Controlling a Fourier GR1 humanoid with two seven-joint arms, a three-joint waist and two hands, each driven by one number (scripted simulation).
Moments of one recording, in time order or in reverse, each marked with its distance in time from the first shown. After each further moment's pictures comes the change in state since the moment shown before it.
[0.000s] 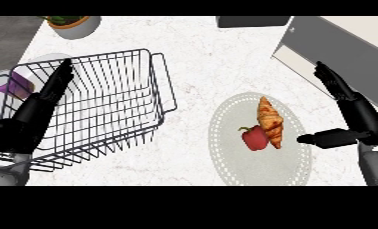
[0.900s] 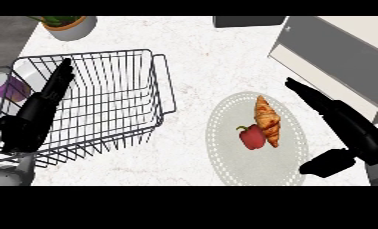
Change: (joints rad) left arm 0.001 -0.053 0.029 -0.003 -0.026 0.010 0.029; right arm 0.083 -0.172 0.245 -0.497 0.323 0.034 0.526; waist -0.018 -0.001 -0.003
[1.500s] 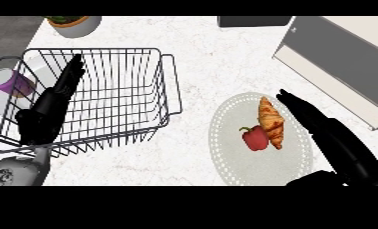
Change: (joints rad) left arm -0.049 -0.082 0.004 0.038 -0.049 -0.001 -0.006; right arm 0.098 0.066 0.070 -0.205 0.124 -0.060 0.185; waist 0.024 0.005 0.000
